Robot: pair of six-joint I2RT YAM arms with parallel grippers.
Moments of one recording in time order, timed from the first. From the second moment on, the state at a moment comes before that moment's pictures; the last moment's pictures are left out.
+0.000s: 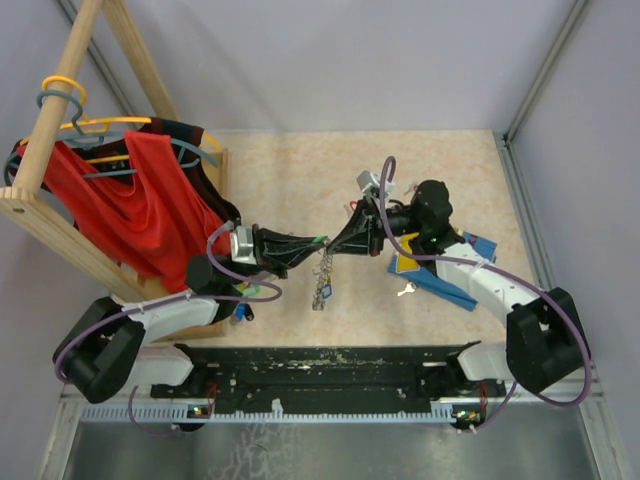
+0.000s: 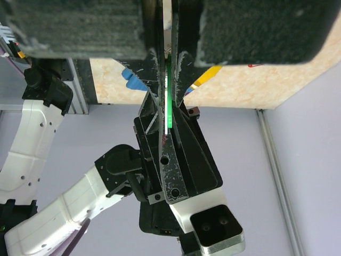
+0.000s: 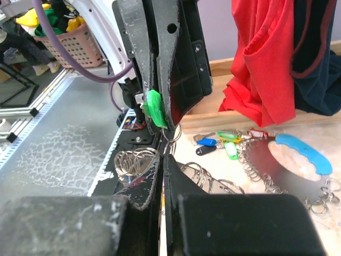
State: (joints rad) left arm -0.67 1.27 0.43 1.48 0.64 -0.31; right arm 0.46 1.31 0.82 0.64 -1.32 0.37
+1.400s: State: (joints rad) left arm -0.67 1.26 0.57 1.24 0.70 -0.31; right arm 0.51 1.31 1.08 -0.15 -1.24 -0.20
